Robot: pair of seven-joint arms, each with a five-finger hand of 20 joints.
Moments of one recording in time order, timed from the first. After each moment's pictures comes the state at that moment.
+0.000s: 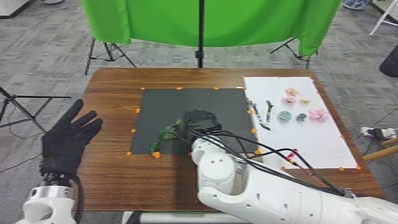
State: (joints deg) left arm 130.3 -58.0 -97.1 -123.5 36.1 13.6 20.4; right arm -55.2 -66.6 15.7 -100.4 -128.8 -5.0 59.9
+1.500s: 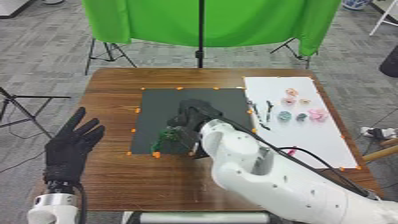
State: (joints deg) left arm 132.3 -59.5 -96.0 -123.3 36.1 13.5 21.8; right arm -56.3 -62.2 24.3 -107.4 -117.5 -4.3 47.5
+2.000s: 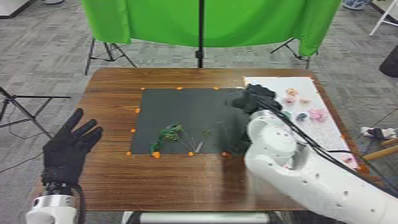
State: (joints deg) left arm 132.9 -59.6 -96.3 -123.4 35.7 14.1 22.3; right arm -60.3 -49.7 33.3 -106.8 -122.8 0.9 63.1
